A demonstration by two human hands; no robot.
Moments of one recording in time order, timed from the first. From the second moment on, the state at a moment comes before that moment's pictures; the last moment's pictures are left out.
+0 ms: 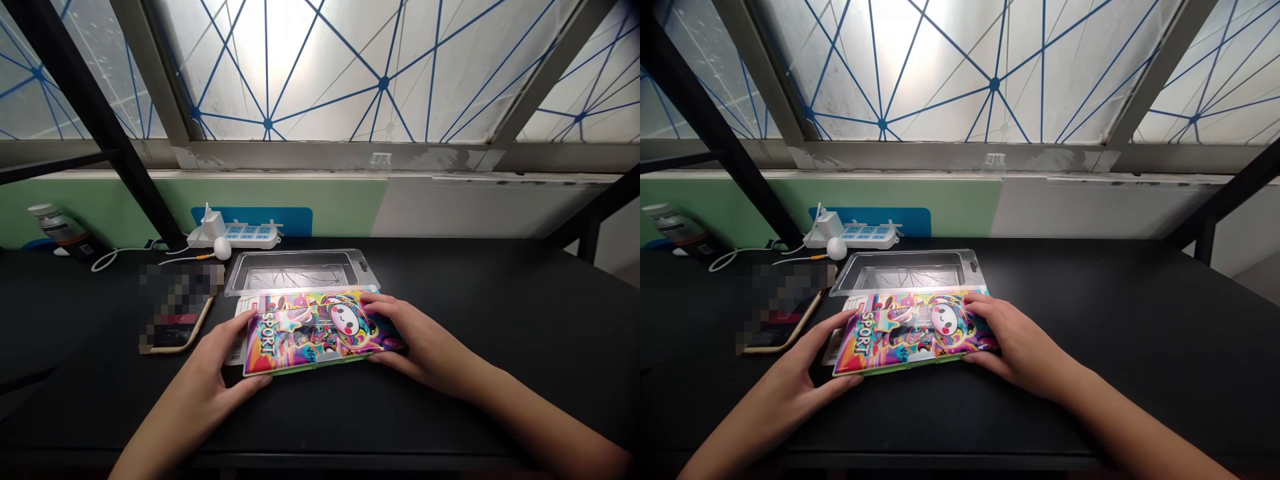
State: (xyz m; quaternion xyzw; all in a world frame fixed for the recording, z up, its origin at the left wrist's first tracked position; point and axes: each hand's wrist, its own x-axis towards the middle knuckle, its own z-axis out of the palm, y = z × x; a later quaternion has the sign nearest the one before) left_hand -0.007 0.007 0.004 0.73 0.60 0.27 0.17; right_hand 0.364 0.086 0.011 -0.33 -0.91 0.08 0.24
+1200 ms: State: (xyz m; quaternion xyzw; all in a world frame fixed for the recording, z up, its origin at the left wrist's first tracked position) left_hand -0.004 0.007 0.005 0.68 0.64 0.31 0.18; right_hand 0.375 0.102 0.020 -0.40 -0.82 0.33 0.23
